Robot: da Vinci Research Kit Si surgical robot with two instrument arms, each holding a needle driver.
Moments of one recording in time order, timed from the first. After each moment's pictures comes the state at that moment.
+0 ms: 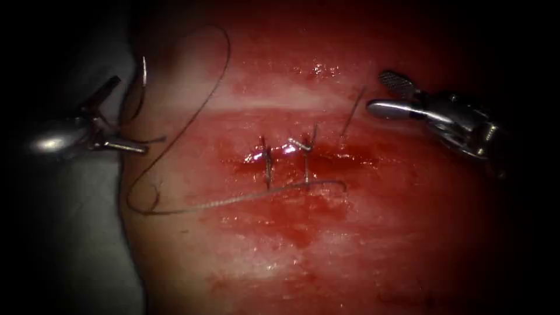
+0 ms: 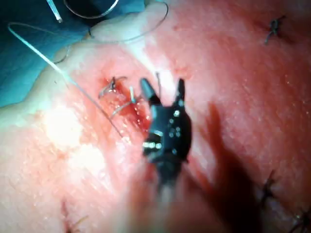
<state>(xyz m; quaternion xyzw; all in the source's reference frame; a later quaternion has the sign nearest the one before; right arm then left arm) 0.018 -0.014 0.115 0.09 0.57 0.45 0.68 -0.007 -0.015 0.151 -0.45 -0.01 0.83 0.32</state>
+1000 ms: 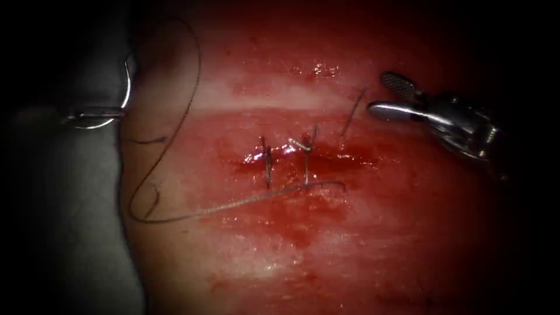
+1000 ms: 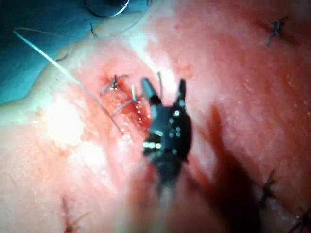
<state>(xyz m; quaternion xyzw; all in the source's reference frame) 0.019 -0.015 0.114 0.08 0.57 0.43 0.69 -0.008 -0.011 0.144 -0.39 0.15 0.90 0.11</state>
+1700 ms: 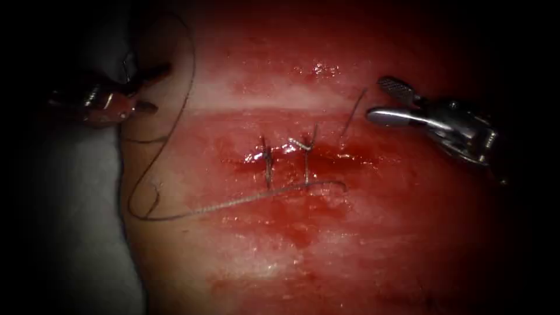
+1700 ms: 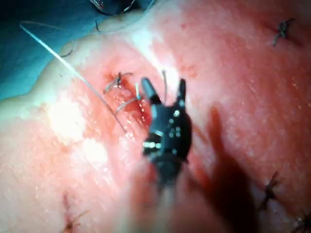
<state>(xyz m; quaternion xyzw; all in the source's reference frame) 0.019 -0.015 0.114 0.08 0.58 0.43 0.69 -0.011 -0.011 0.151 -0.20 0.22 0.90 -0.32</state>
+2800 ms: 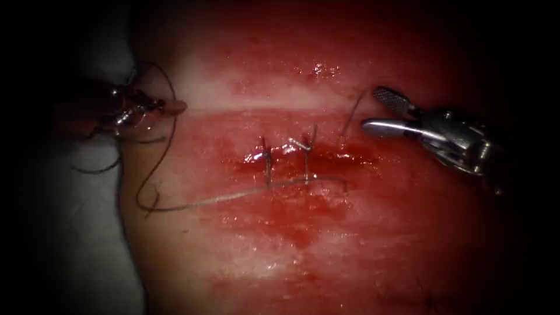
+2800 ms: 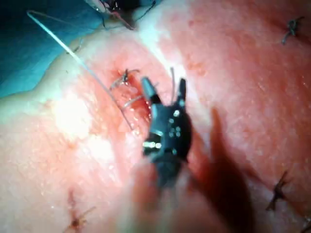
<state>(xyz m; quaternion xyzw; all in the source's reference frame) 0.019 -0.017 0.114 0.09 0.59 0.42 0.69 -0.012 -0.012 0.157 -0.17 0.14 0.87 -0.44</state>
